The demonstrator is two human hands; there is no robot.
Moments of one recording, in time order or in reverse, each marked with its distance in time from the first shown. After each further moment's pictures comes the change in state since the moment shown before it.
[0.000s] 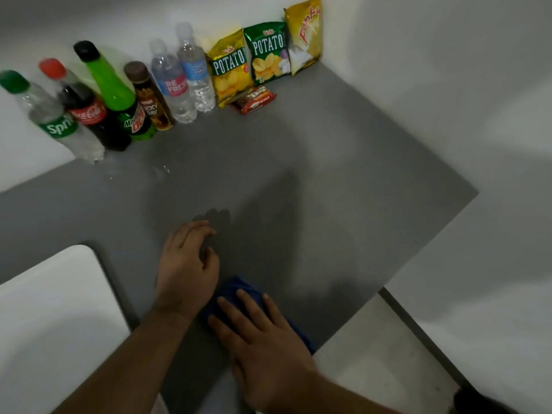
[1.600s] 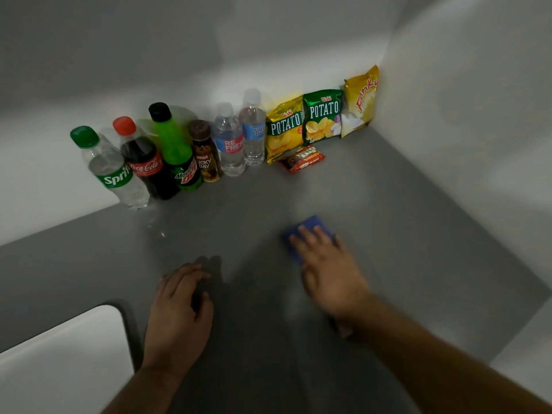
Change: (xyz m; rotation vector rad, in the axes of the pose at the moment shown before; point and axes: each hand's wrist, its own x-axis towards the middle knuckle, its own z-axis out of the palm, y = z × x) left_hand 0.048 -0.067 -0.028 -0.063 0.024 -0.214; right_hand 0.159 0.157 -0.123 -0.139 0.239 0.172
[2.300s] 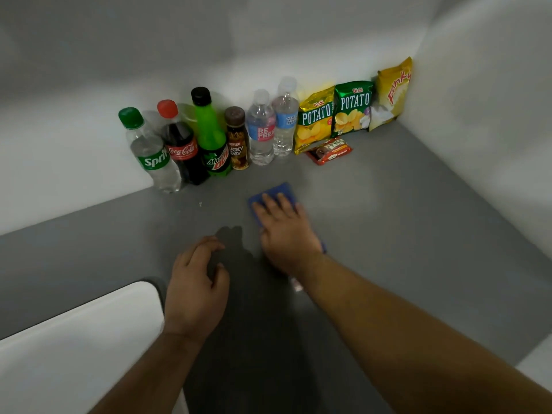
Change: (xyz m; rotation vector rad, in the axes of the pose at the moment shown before) left_hand 0.008 -0.008 -0.021 -0.097 0.089 -0.065; right_hand 0.103 -0.103 0.019 -0.085 -0.030 -0.038
